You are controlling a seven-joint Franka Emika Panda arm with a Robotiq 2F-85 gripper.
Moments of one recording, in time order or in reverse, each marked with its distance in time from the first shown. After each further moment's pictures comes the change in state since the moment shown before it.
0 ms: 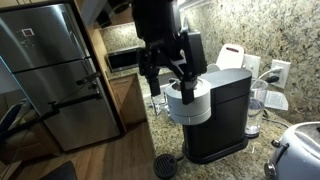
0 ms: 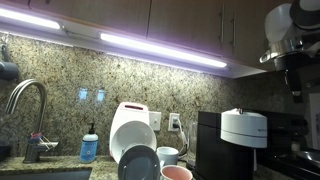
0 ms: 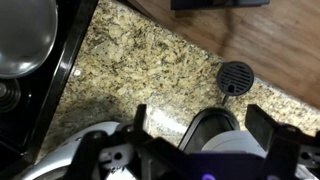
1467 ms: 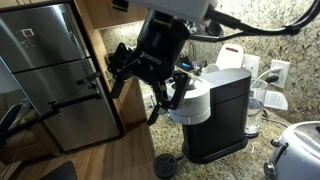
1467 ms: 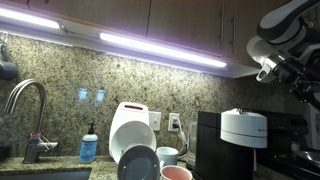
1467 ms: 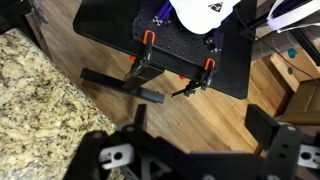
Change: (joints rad) arm -0.028 0.263 -0.049 0.282 0.236 -0.576 -0.561
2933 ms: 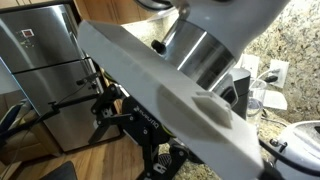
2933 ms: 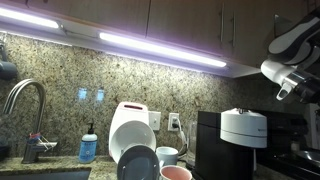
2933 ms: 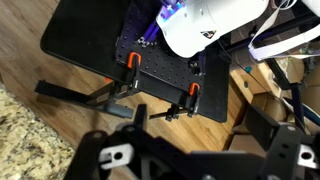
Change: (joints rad) arm -0.103 0.042 -0.053 -0.127 0.016 -0.004 -0.209
